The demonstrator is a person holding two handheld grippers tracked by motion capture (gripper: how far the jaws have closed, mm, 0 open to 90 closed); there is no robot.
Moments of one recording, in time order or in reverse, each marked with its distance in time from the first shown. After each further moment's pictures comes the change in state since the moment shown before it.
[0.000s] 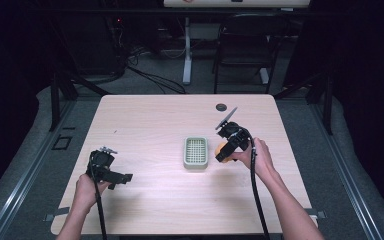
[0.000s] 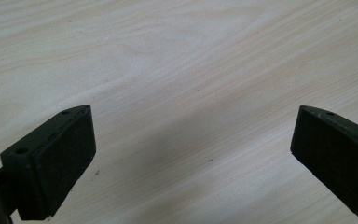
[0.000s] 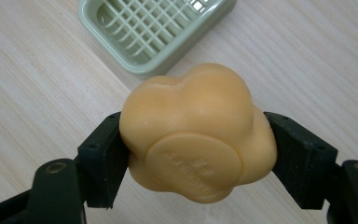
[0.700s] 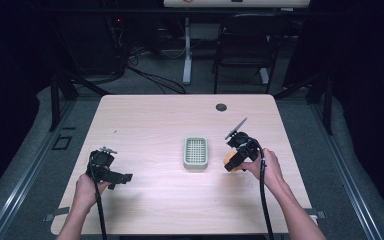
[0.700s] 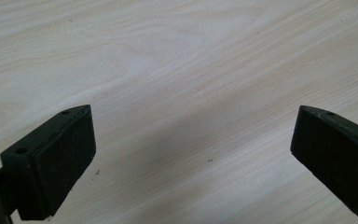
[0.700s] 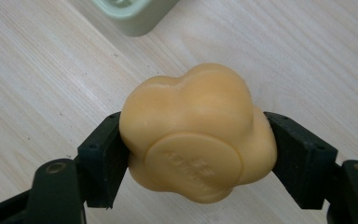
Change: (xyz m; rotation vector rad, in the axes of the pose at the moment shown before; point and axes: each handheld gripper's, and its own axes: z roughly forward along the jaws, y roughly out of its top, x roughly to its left) left arm 0.000 0.000 0.000 -0.001 0.002 -0.006; right arm -0.004 -0.039 0.011 -0.010 -0.010 0.059
